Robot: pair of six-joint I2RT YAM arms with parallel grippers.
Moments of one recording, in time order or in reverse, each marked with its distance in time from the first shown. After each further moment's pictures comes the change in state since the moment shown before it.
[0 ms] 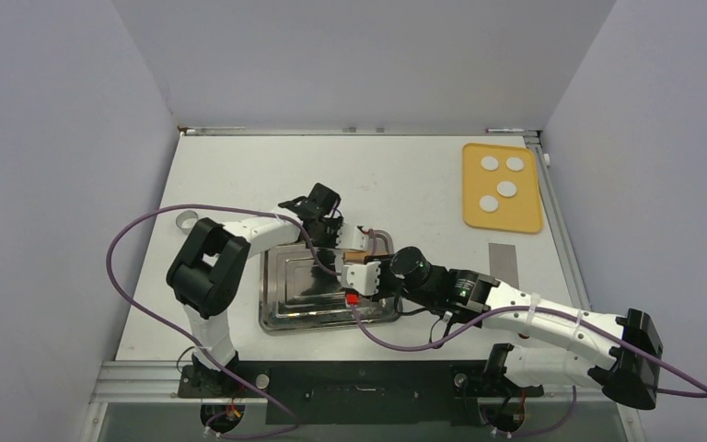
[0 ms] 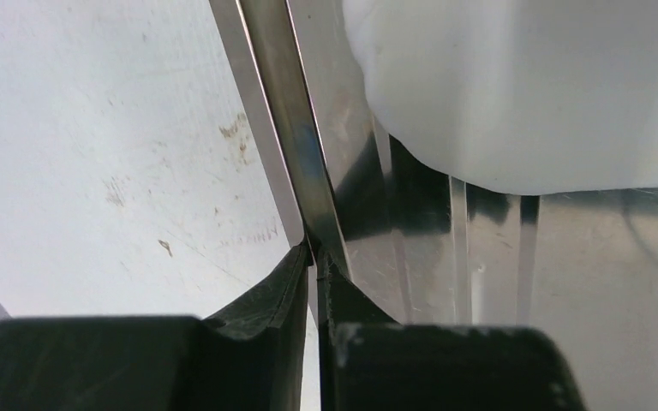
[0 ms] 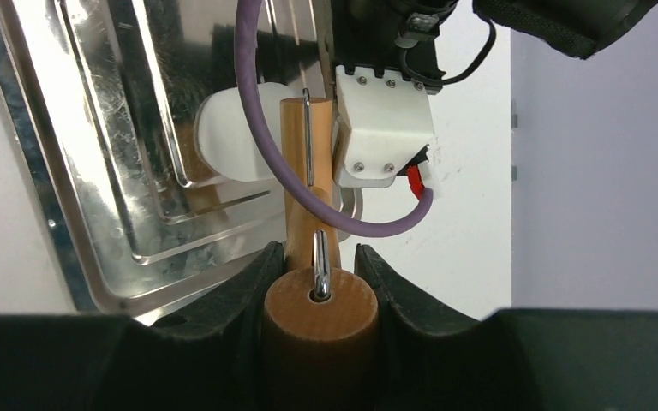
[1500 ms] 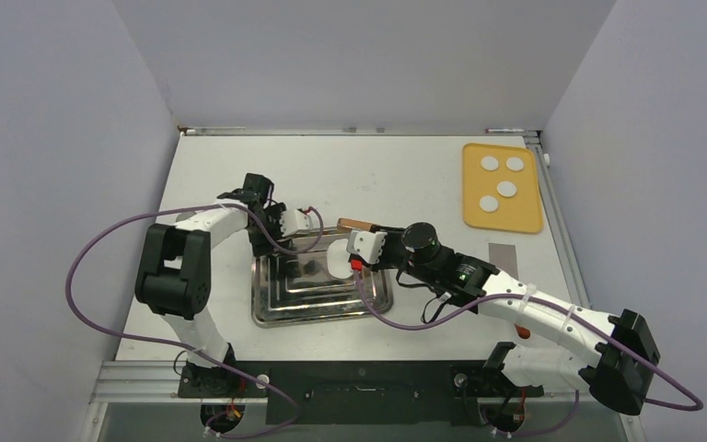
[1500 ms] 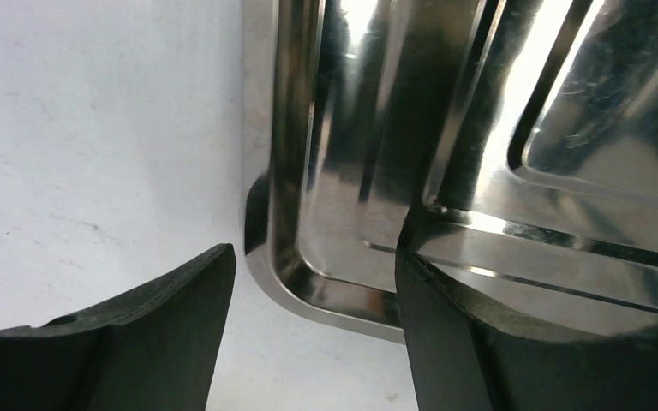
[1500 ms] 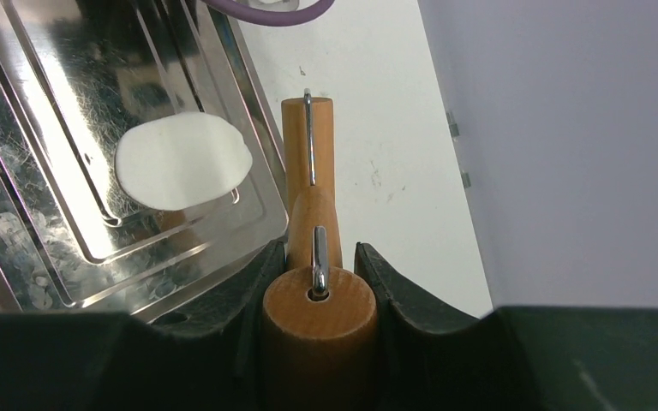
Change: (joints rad) left arm 0.380 -0.109 -0.084 -0.168 0.096 0.032; right arm -0.163 0.036 -0.005 0.225 -0.103 0.009
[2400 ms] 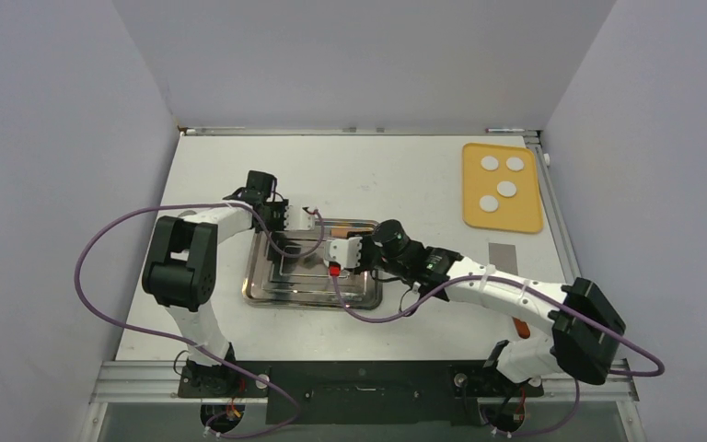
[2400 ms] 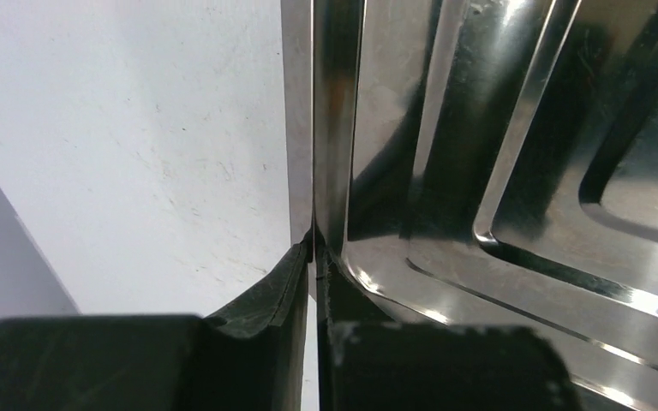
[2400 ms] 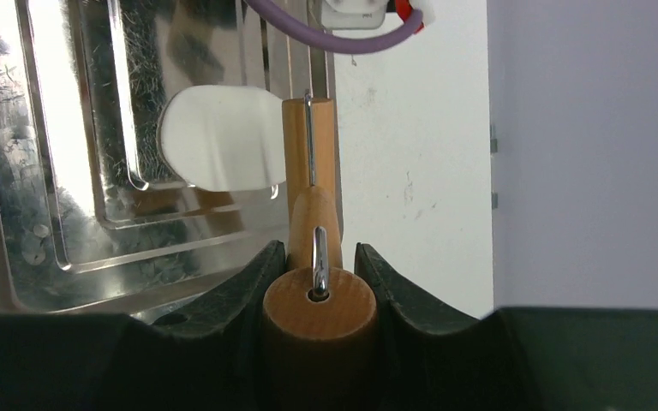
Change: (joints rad) left arm -0.004 0.080 0.006 0.274 -0.060 0.212; right arm 0.005 0.191 0.042 0.021 -0.031 -0.087
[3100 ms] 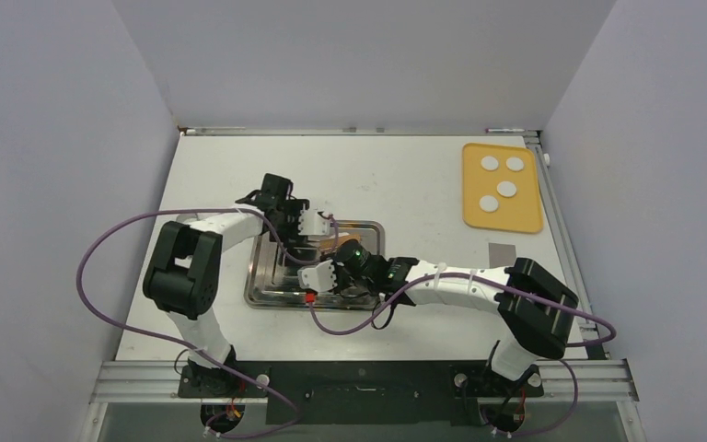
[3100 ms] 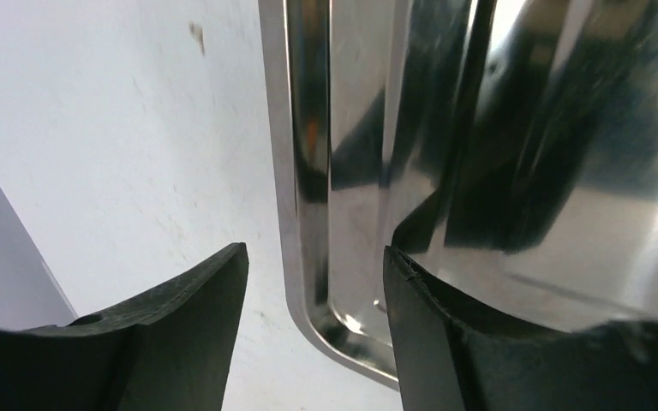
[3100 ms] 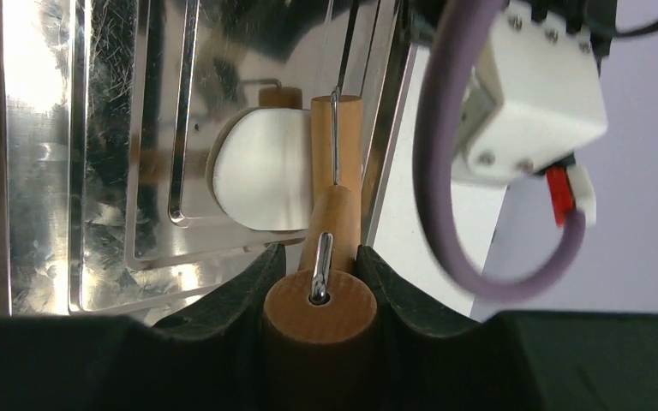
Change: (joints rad) left arm -0.077 -0.055 -0.049 0.043 0.019 -0.012; right arm 0.147 0.288 0.100 -0.003 0.153 -0.150
